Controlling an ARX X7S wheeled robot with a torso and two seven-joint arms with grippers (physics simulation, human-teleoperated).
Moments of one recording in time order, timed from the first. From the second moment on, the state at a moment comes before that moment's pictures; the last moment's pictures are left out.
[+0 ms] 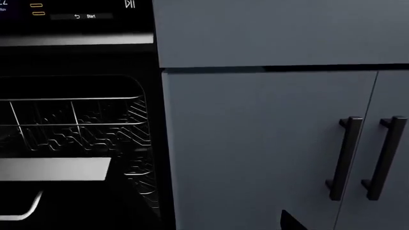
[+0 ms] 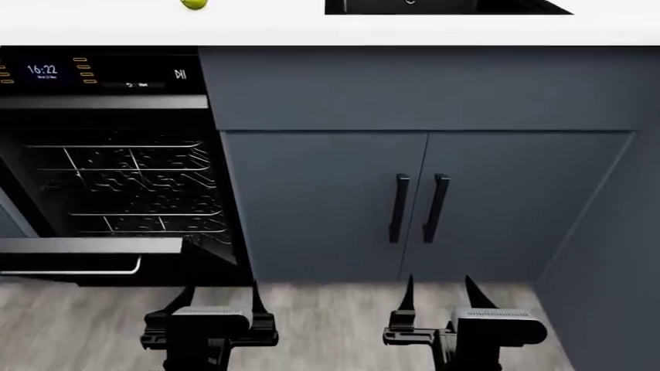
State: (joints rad) left arm -0.01 -0.13 0.16 -0.01 -0.12 -0.03 -0.17; right arm 0.00 0.13 -0.16 -0.02 0.11 -0.03 0.20
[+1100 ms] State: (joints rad) left arm -0.02 -0.16 0.20 -0.01 -0.14 -0.03 -0.22; right arm 0.01 0.17 -0.20 -0.01 0.15 -0.01 0.23
